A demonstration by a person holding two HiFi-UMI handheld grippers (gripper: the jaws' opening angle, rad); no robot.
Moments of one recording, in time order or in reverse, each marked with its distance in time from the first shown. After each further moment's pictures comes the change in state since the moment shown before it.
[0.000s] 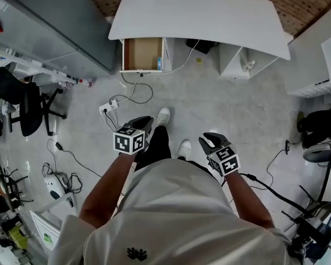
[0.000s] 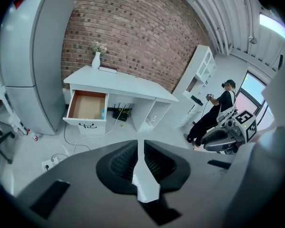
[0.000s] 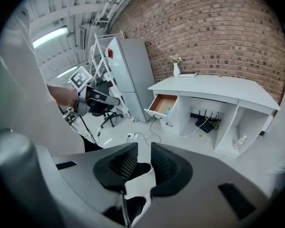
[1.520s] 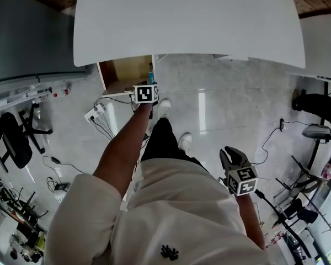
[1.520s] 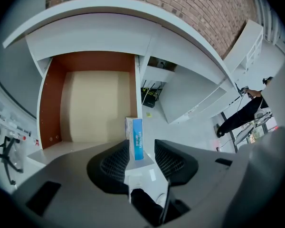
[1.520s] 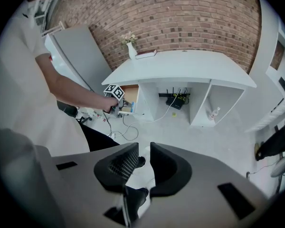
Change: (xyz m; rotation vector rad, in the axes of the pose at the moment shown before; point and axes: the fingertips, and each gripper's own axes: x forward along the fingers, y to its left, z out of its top) left arm 0.417 0.330 0.141 -0.105 0.330 0.186; right arm 0.136 -0.184 0.115 0.401 0.241 -0.284
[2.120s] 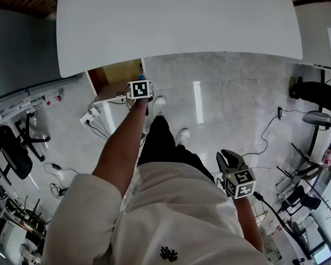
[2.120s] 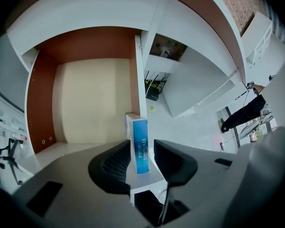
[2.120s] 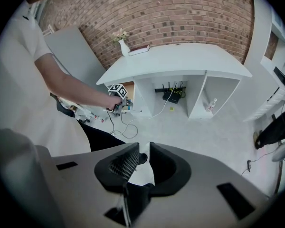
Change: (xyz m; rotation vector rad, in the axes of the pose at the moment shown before) left arm 0.055 0.009 0.014 0.010 0.089 0.055; right arm 0.013 -0.009 -0.003 0.088 0.047 -0.018
